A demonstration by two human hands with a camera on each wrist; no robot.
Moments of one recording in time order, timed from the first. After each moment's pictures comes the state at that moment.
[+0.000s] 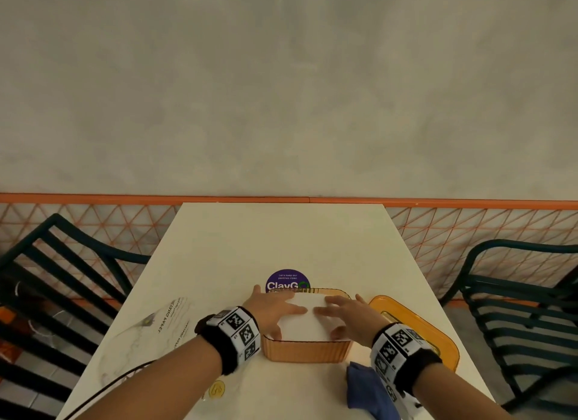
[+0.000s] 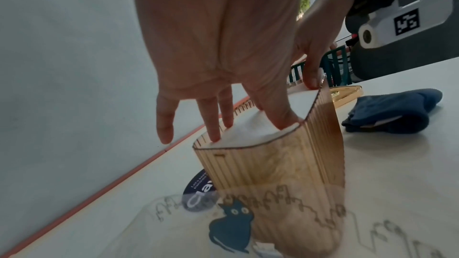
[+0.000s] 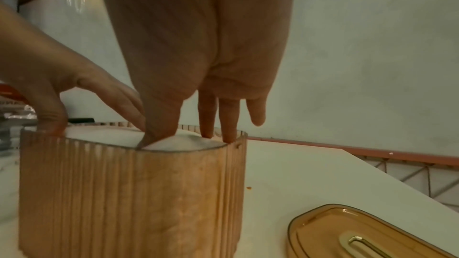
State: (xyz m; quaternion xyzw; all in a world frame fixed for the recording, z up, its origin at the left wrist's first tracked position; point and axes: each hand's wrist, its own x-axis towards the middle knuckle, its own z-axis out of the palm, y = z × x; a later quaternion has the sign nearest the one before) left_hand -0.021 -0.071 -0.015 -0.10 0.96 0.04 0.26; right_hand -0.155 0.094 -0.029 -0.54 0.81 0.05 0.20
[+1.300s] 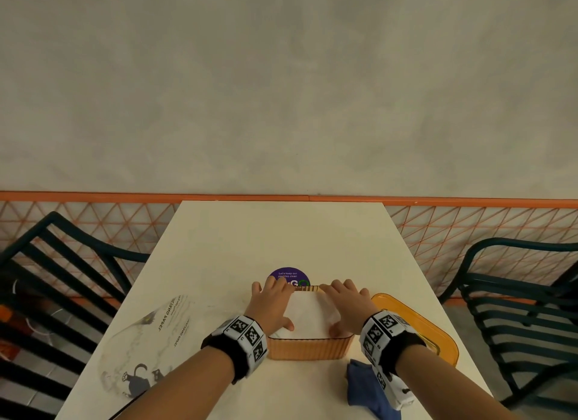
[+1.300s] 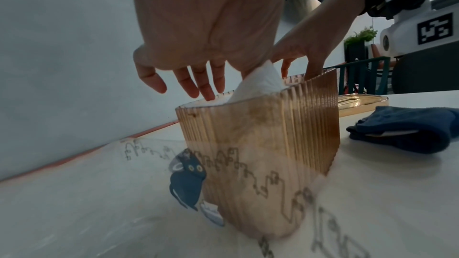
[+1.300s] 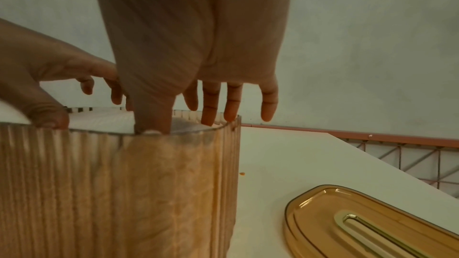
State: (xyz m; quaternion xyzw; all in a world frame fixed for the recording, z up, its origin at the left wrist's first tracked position) left_hand -0.029 -0.066 -0.048 -0.20 0.98 0.02 0.06; right_hand -0.156 0.075 -0.034 -0.49 0.86 0.07 0.14
